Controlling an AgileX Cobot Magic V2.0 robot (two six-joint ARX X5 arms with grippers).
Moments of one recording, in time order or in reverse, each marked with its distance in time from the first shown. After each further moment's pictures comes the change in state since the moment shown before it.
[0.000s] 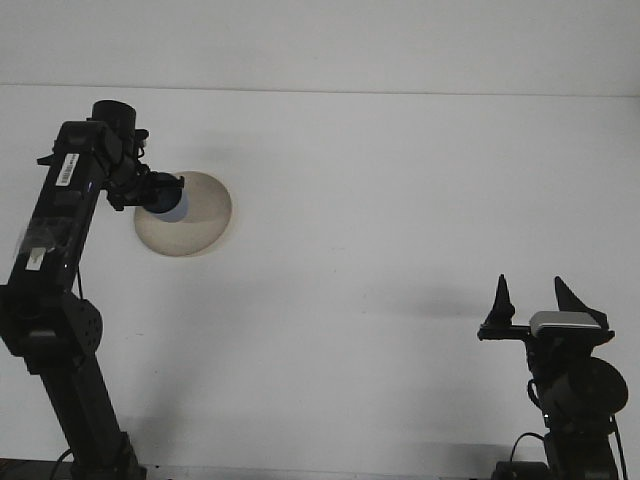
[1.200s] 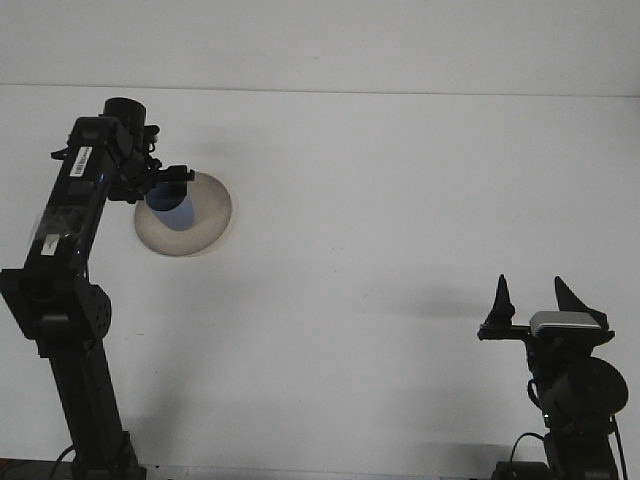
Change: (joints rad) left arm -0.005 0.098 0.116 -0.009 0.072 -0.004; right arm 0.000 0.000 0.000 0.000 0.000 0.000
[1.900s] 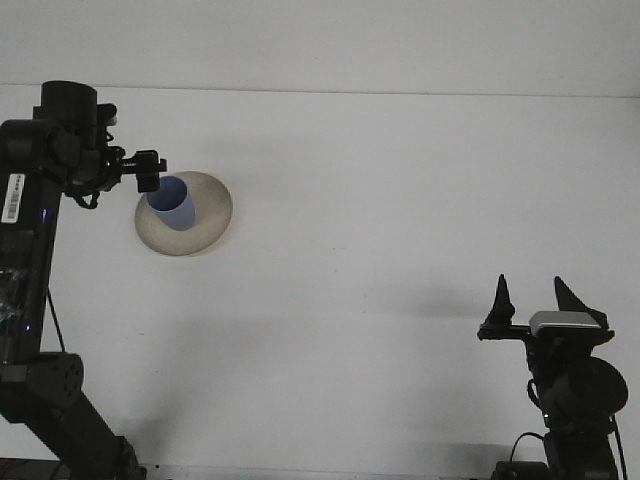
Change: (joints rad) left arm 0.000 -0.369 -0.057 -0.105 0.000 -0.026; right arm 0.000 0.000 0.000 0.000 0.000 0.000
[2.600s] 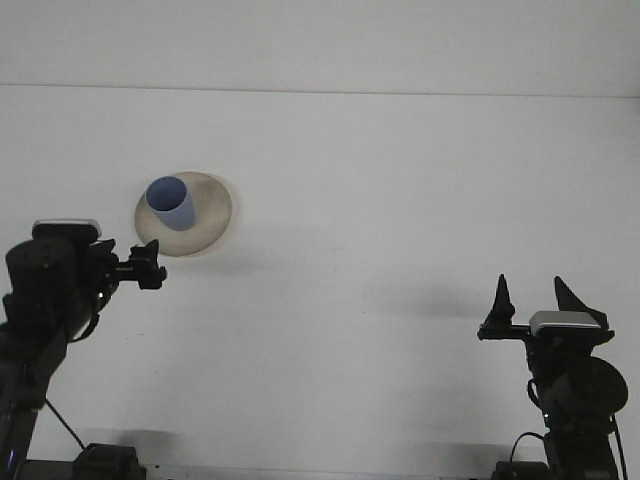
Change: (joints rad) left arm -0.104 -0.903 -1.010 0.655 0.000 -0.049; right arm 0.000 0.000 0.000 0.000 0.000 0.000
